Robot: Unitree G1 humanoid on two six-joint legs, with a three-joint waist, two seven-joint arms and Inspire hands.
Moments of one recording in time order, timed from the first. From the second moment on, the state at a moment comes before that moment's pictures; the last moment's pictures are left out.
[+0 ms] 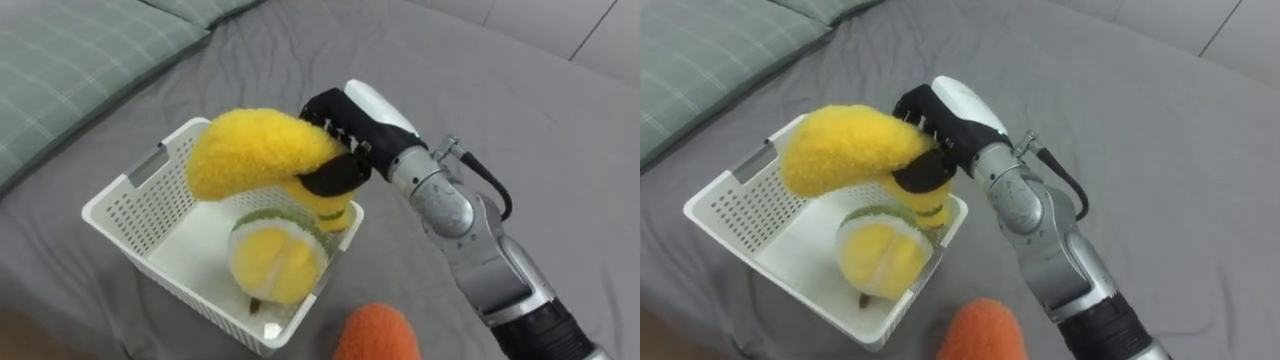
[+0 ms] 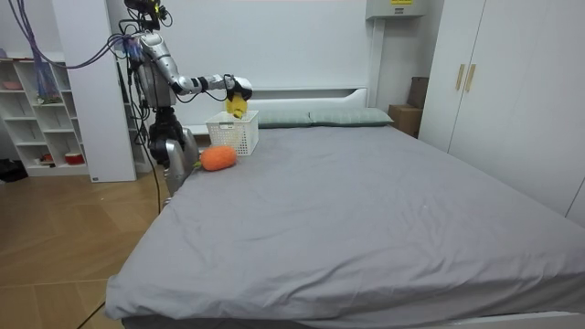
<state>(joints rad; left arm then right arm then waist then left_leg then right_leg) 0.12 0.21 0.09 1.02 0.13 0.11 0.22 -0.38 -0.26 0.42 0.03 -0.46 0.18 0.22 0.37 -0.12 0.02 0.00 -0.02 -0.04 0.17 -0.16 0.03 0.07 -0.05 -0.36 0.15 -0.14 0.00</state>
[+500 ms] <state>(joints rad) 0.12 0.21 0.10 0.99 0.16 0.14 0.22 -0.39 -0.25 0.45 0.07 -0.45 0.22 0.24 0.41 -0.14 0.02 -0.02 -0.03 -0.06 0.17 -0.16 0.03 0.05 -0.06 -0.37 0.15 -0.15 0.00</state>
